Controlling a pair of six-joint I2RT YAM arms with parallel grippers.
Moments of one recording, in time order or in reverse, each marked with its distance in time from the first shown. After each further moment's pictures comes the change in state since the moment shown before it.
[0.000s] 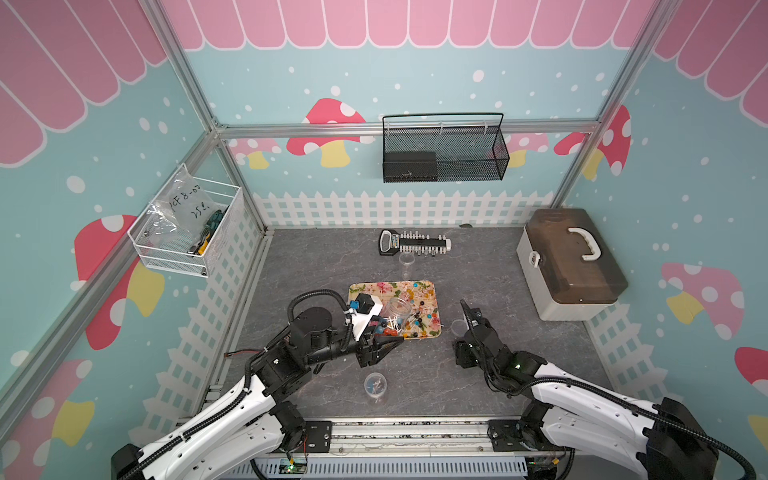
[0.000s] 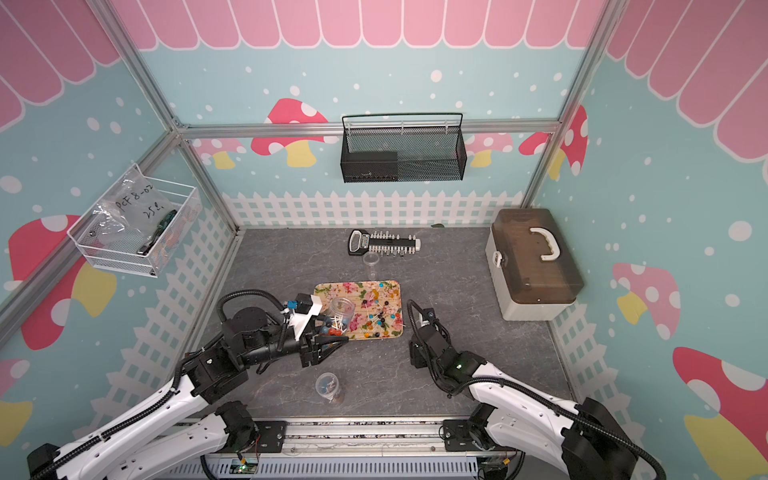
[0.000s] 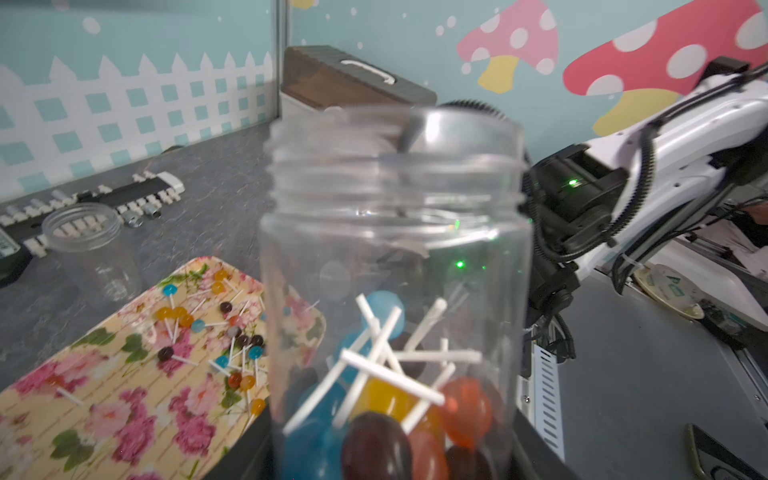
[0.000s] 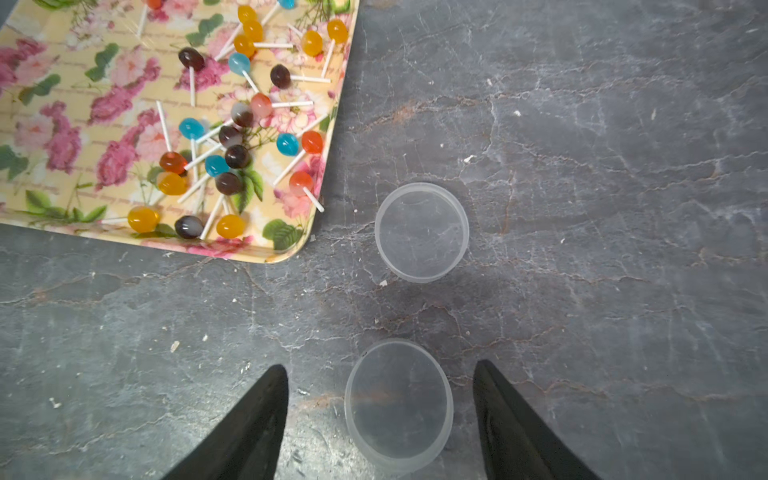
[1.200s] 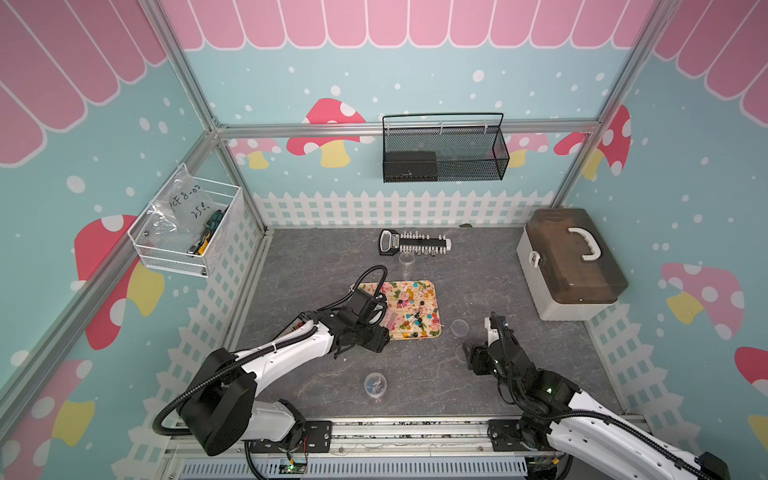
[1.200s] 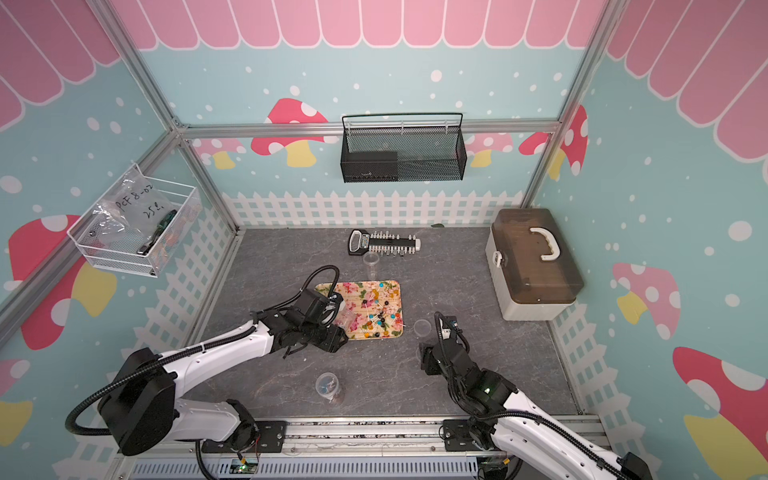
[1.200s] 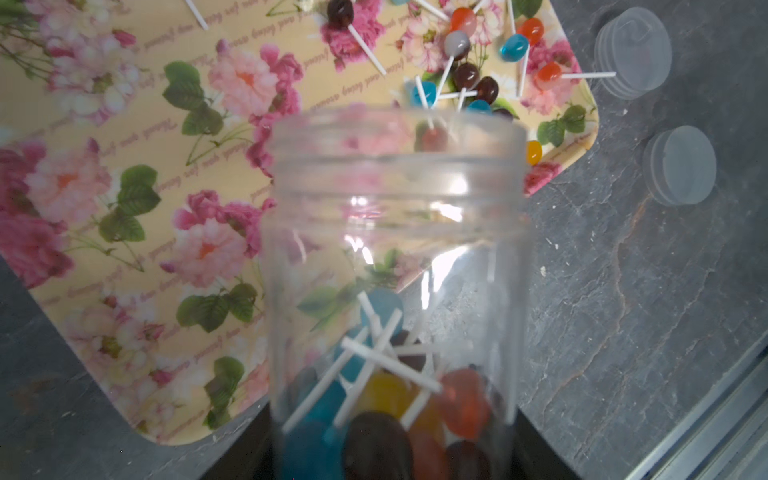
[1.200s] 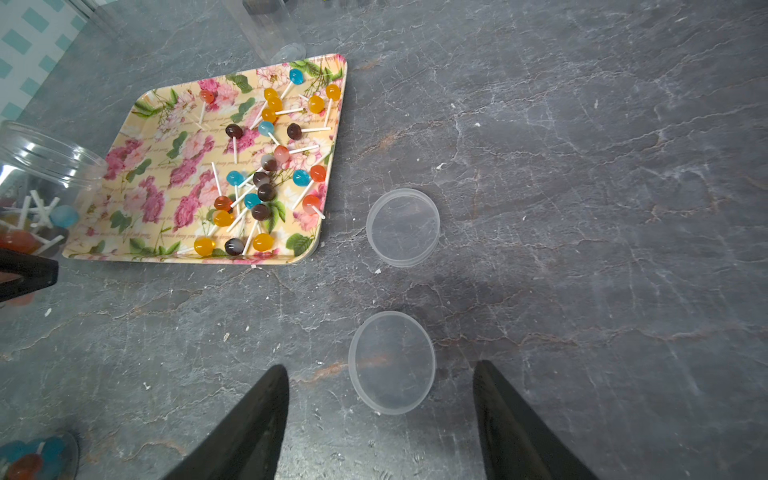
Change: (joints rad) left arm 0.077 0.616 0.208 -0.377 -0.306 -0.074; right arm 0.000 -0.380 -0.103 -0.127 0.001 0.112
